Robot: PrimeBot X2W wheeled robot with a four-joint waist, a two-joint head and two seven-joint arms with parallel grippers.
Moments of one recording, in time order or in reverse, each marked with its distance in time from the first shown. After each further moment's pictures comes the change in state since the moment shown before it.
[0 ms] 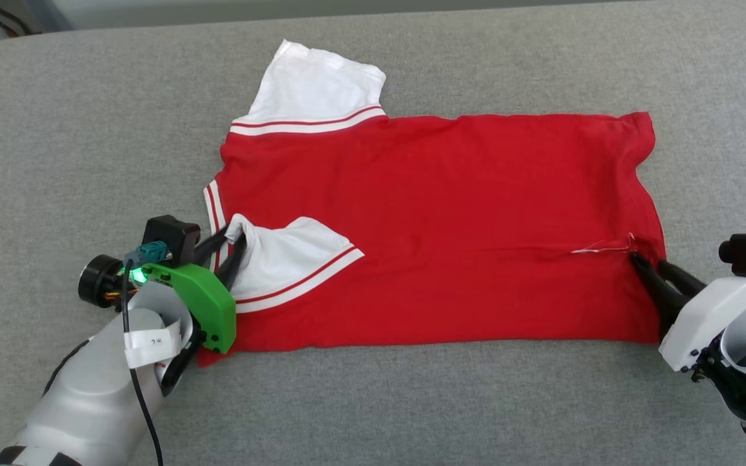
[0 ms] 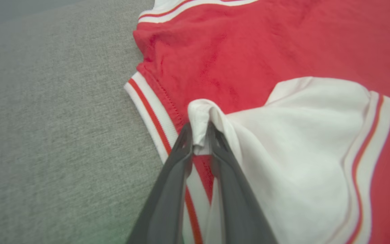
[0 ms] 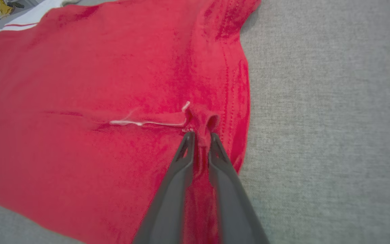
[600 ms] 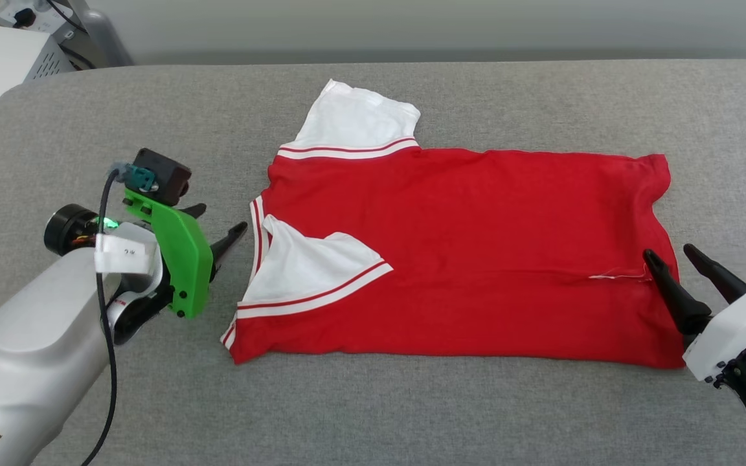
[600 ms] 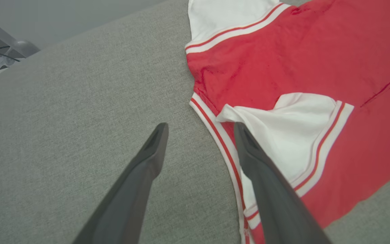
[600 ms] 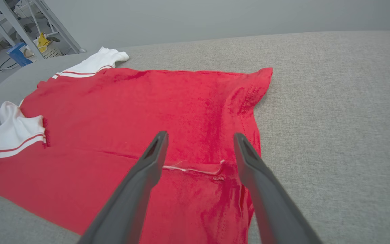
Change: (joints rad) left arm -0.130 0.211 -0.134 -0.295 -0.199 0.000 0.439; right arm 0.104 -0.025 -0.116 -0.136 -0.045 0.000 -0.035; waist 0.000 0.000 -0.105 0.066
